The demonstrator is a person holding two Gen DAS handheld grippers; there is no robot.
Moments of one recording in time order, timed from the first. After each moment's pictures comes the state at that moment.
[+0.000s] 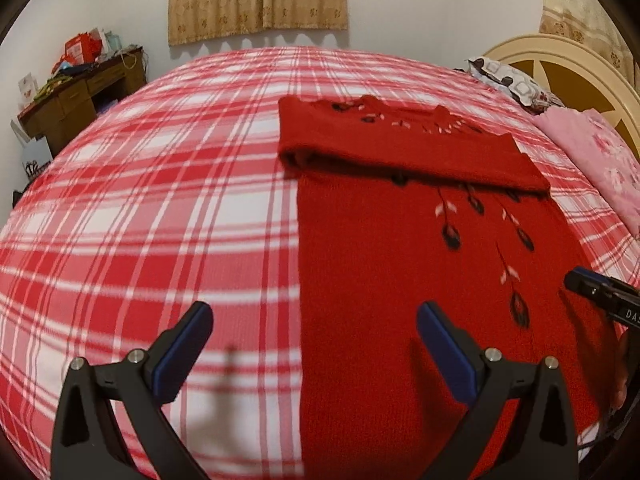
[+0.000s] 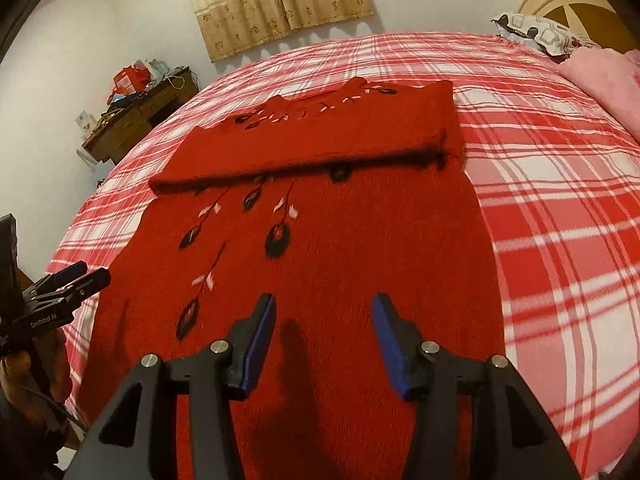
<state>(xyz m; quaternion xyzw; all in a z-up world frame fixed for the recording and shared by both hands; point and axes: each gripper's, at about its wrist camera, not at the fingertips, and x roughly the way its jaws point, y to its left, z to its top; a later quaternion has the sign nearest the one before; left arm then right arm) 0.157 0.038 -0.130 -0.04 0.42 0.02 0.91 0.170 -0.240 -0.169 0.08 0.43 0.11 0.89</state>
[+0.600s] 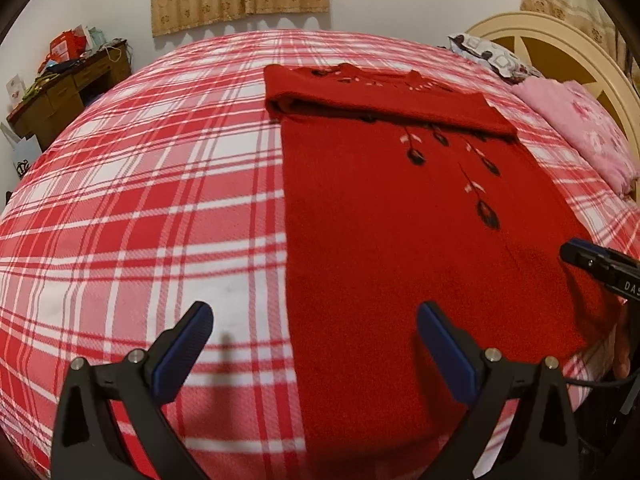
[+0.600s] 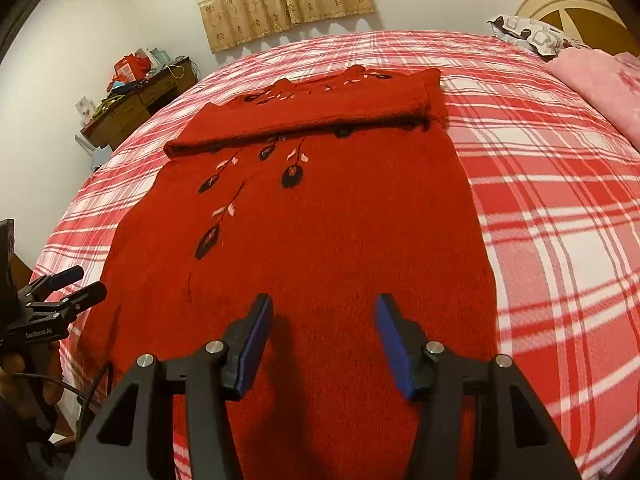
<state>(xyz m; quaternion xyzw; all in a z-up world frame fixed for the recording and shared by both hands) 0.096 0.025 -0.140 -0.02 0.44 -0.01 0.90 0.110 -0.237 -0.171 0.06 0.44 0.10 0.89</state>
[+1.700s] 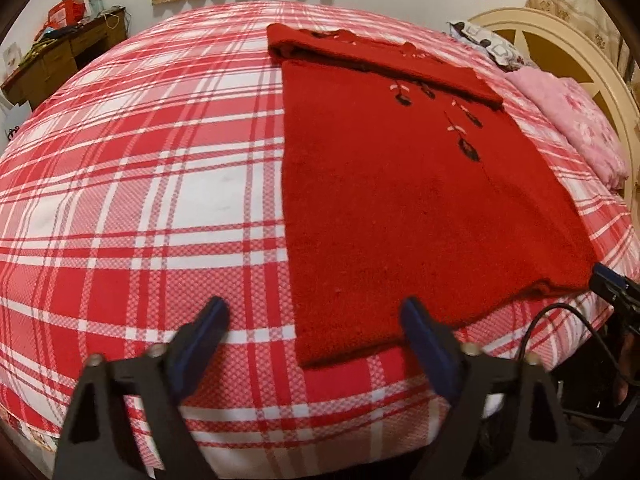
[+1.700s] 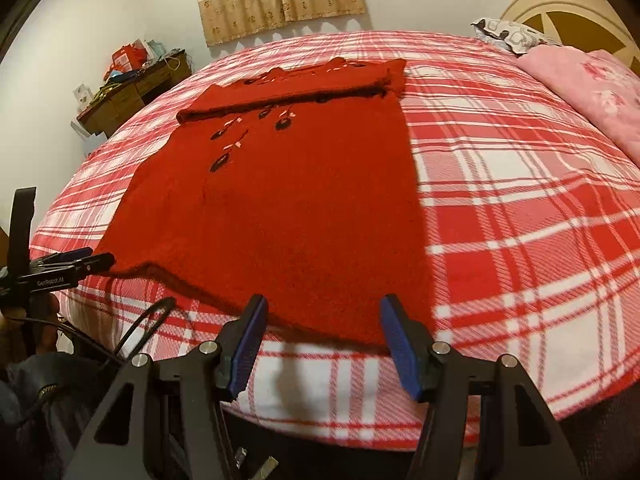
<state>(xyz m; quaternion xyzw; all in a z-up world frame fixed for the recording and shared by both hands) 0.049 0.029 -0.156 -0.06 0.48 -0.03 0.87 0.012 -0.264 -0.166 0.04 0.43 0.07 0.90</state>
